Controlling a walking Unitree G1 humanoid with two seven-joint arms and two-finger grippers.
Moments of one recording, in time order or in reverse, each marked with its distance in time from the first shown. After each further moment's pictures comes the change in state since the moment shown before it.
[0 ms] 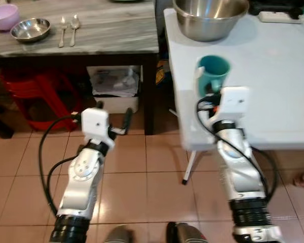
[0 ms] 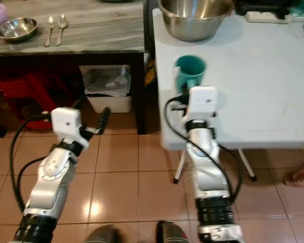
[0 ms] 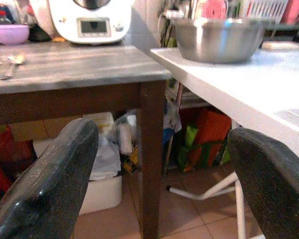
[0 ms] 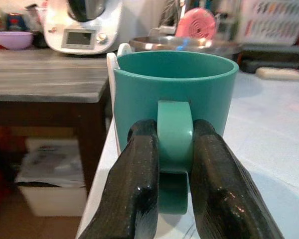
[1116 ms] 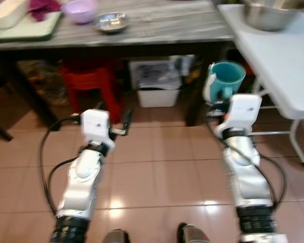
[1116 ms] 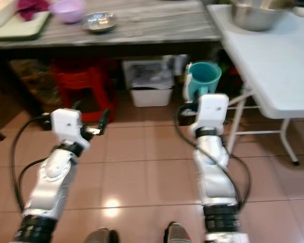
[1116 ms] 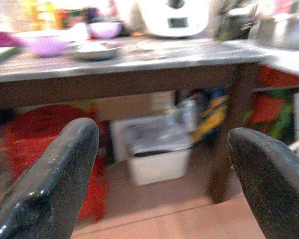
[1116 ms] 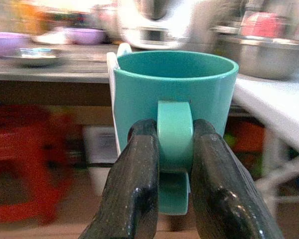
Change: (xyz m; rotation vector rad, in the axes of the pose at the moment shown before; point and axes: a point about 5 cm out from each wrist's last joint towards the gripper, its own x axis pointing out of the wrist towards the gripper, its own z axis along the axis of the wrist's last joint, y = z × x) left arm -0.006 0.012 -0.008 0.009 0.032 0.054; right arm -0.011 -0.001 -0.014 -0.020 0.025 -0.004
